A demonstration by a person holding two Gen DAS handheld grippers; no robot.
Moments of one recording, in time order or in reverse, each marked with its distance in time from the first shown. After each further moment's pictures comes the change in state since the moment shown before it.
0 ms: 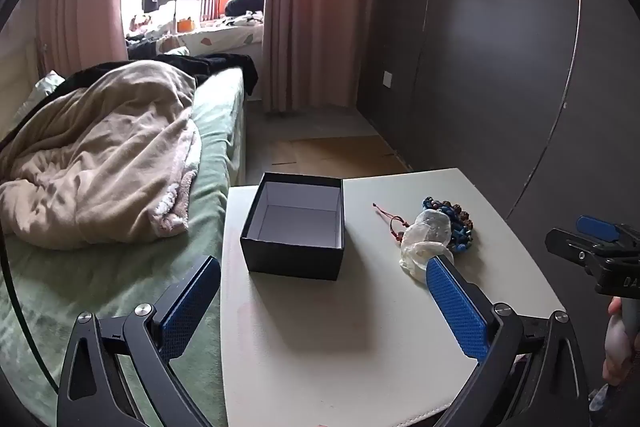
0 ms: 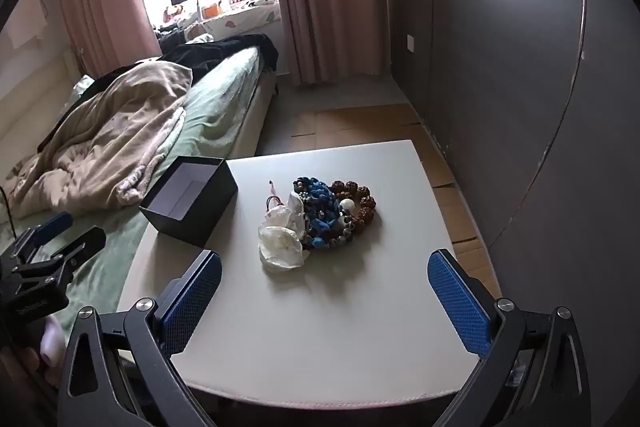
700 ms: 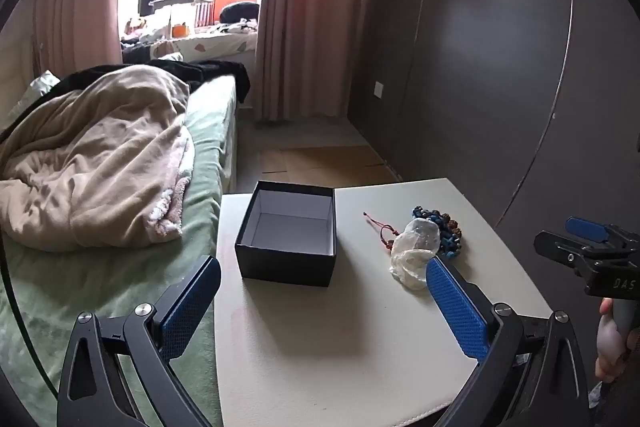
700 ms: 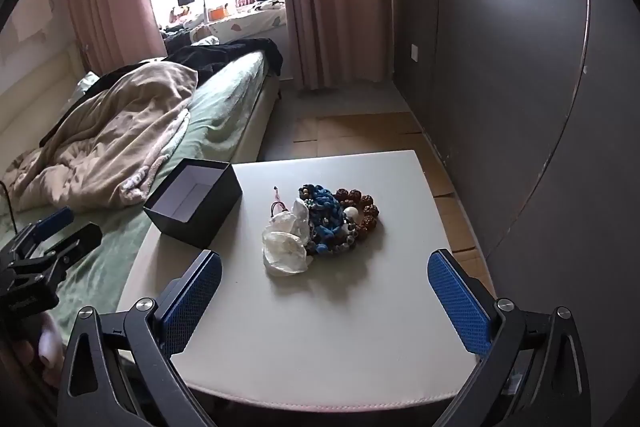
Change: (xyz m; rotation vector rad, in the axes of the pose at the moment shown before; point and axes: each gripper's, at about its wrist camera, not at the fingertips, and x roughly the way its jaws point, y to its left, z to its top) left arm -0.002 -0.006 0.001 -0.022 -0.037 -0.041; right arm -0.005 0.006 0.001 -0.025 -0.010 -0.005
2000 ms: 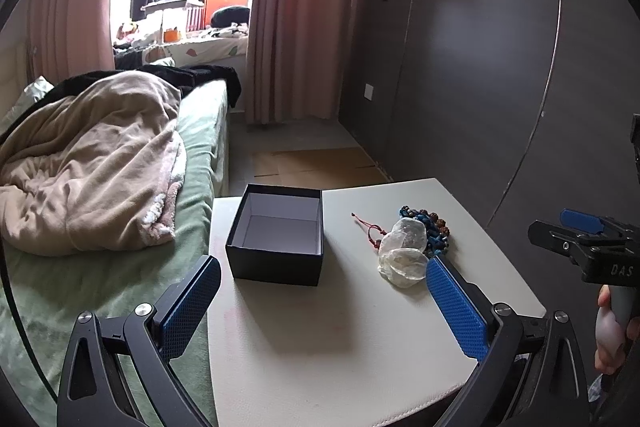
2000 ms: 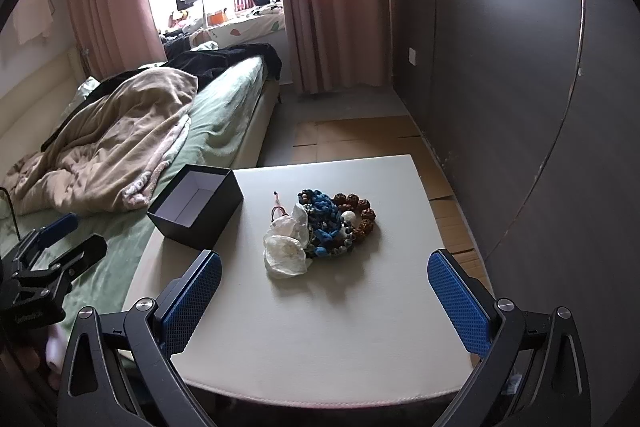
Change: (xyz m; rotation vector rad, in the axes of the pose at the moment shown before) left arm -0.009 -0.003 -0.001 0.014 -0.014 -0.036; right arm -0.010 -0.002 0.002 0.006 -0.014 0.002
